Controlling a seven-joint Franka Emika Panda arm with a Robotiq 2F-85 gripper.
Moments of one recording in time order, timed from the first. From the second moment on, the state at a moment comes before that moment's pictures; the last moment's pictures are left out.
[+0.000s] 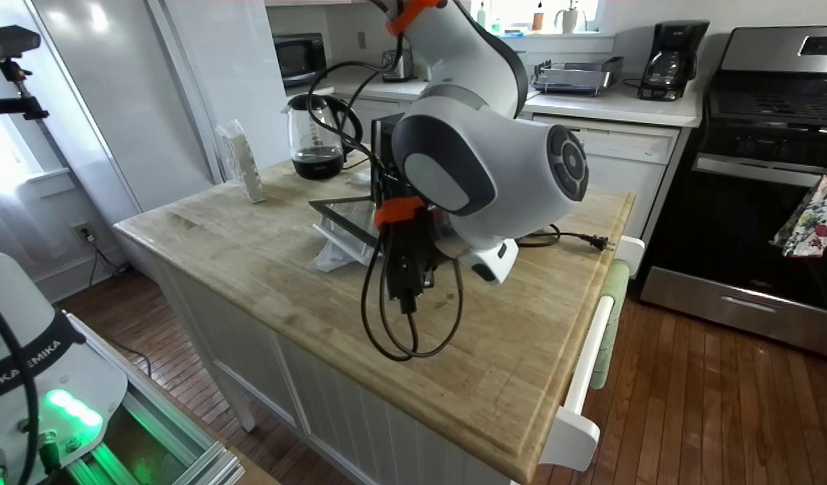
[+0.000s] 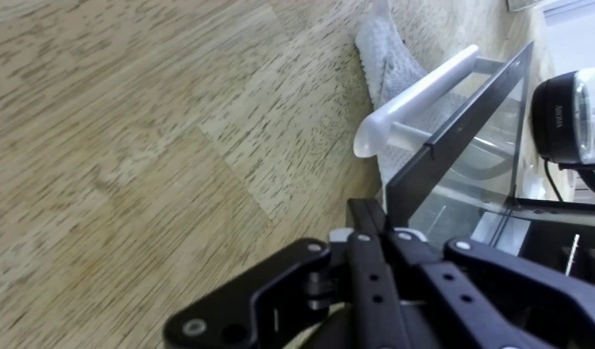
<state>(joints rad) -0.63 0.50 -0.28 -2.00 0.78 1.78 -0.69</state>
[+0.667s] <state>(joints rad) -0.70 0.52 -0.26 -1.92 0.90 1.59 -0.78</state>
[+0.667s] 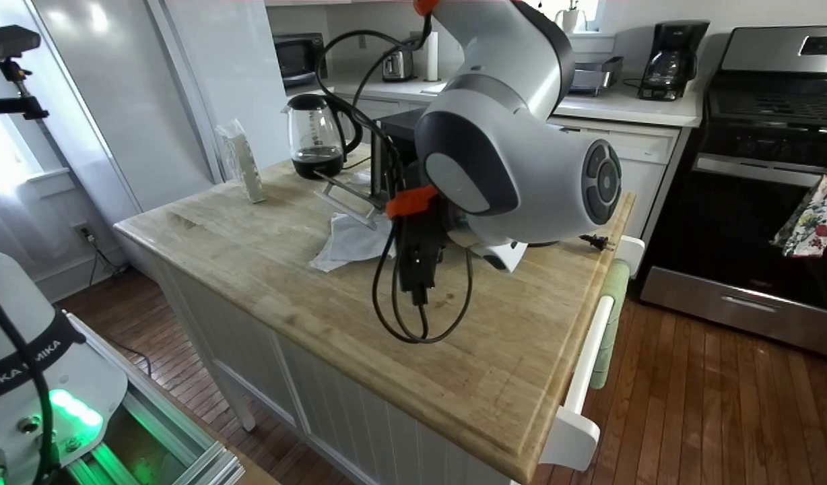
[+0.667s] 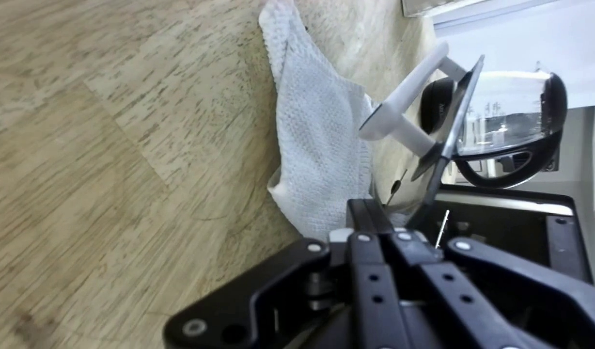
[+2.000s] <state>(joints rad) -0.66 0.51 -0.28 -1.90 1.08 1.56 -0.87</state>
